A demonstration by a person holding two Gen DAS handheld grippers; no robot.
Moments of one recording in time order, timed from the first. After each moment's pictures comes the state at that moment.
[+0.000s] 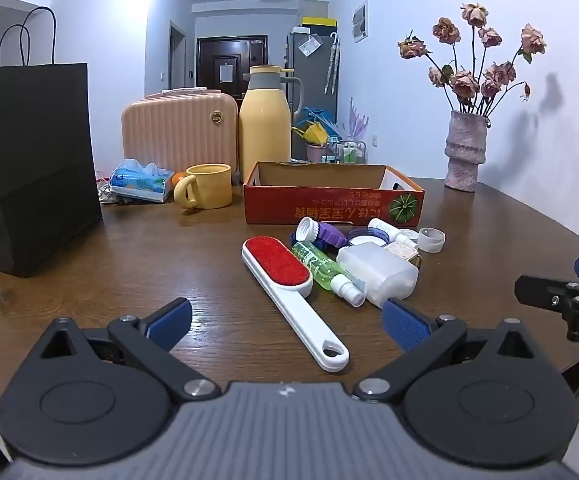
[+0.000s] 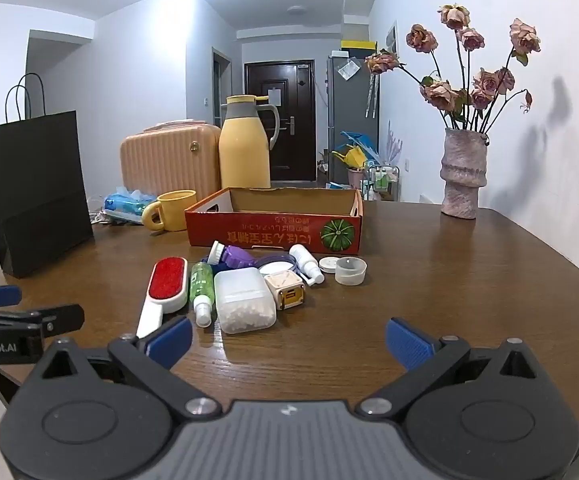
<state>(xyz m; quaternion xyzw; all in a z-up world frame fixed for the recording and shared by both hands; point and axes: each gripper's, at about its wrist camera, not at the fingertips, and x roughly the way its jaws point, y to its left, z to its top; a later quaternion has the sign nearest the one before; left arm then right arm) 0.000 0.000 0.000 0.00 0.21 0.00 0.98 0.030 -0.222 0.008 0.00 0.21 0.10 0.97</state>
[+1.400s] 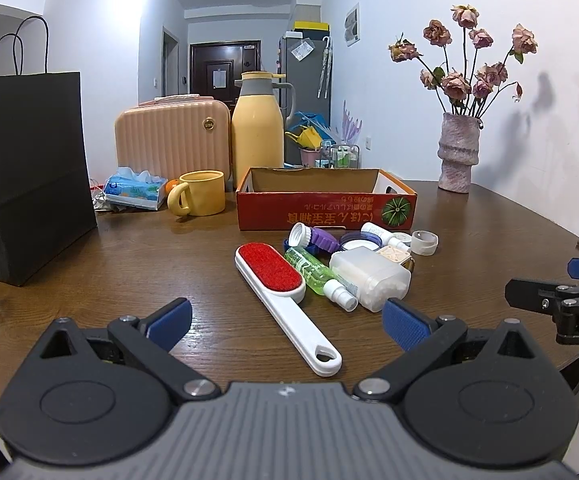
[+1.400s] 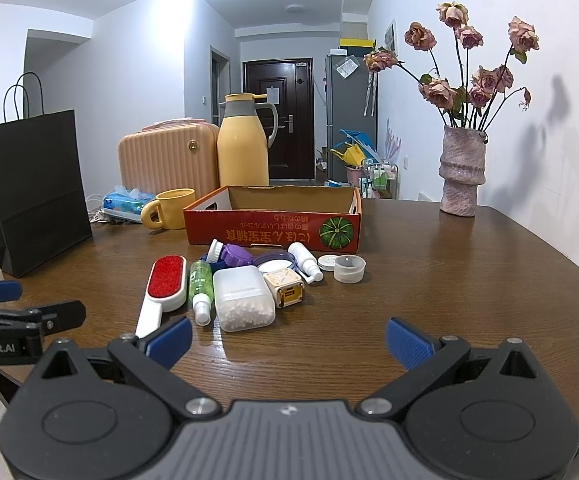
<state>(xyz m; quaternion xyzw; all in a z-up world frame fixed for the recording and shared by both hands) 0.000 -0.003 0.002 0.01 0.21 -0.01 0.98 0.031 -0.223 0.007 0.00 0.22 0.10 0.97</state>
